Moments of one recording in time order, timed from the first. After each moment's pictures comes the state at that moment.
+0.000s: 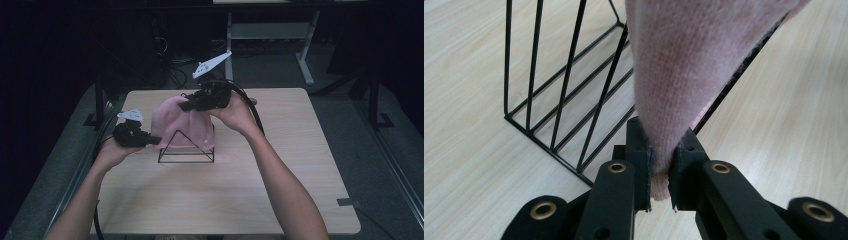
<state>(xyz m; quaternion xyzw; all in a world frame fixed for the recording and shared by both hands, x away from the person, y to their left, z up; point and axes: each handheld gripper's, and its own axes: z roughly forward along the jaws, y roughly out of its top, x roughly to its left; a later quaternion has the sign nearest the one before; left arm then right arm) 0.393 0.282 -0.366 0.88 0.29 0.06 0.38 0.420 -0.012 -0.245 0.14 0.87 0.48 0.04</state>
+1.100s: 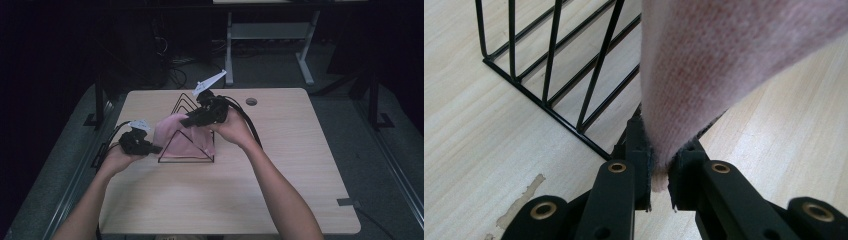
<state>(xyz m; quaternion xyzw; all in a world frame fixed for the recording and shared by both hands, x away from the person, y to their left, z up) 0.400 0.282 -0.409 0.90 0.30 0.05 0.32 0.420 -0.005 -0.296 0.16 0.88 0.46 -0.01</state>
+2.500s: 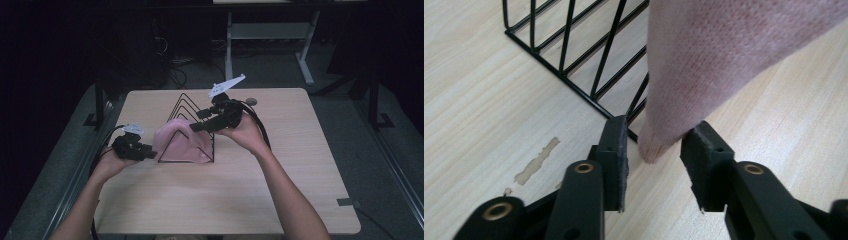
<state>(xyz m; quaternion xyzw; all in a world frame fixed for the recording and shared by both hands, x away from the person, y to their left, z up) 0.385 0.298 -0.410 0.89 0.32 0.06 0.32 0.407 -0.040 -0.300 0.18 0.85 0.49 0.00</state>
